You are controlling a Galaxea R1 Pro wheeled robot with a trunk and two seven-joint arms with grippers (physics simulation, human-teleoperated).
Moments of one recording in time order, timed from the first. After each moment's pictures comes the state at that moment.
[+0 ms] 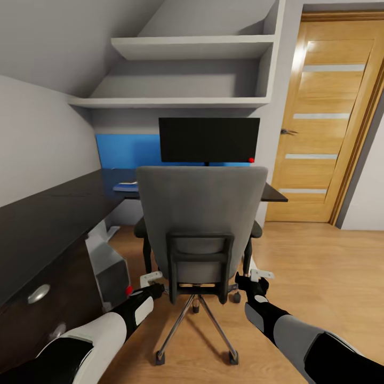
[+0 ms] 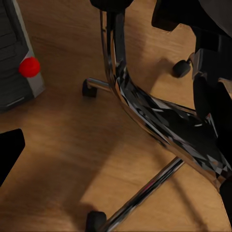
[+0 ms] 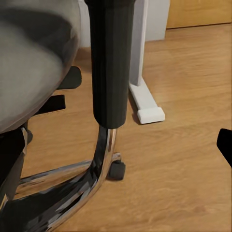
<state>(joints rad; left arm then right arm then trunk) -0.84 -0.14 -0.13 -0.11 0.37 0.00 0.24 -0.84 0.03 0.78 -0.10 -0.84 -0.34 -0.29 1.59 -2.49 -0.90</state>
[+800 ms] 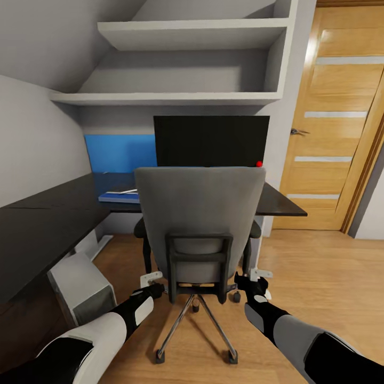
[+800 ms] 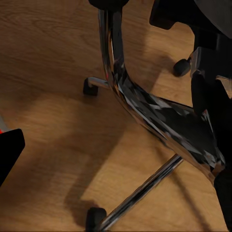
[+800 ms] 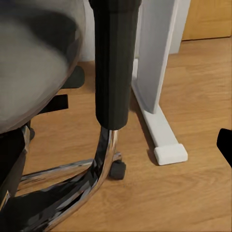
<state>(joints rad) -0.84 -0.14 -0.13 -0.11 0.38 -0.01 0.24 -0.84 0.03 0.79 -0.10 -0.83 -0.33 -0.28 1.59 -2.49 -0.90</state>
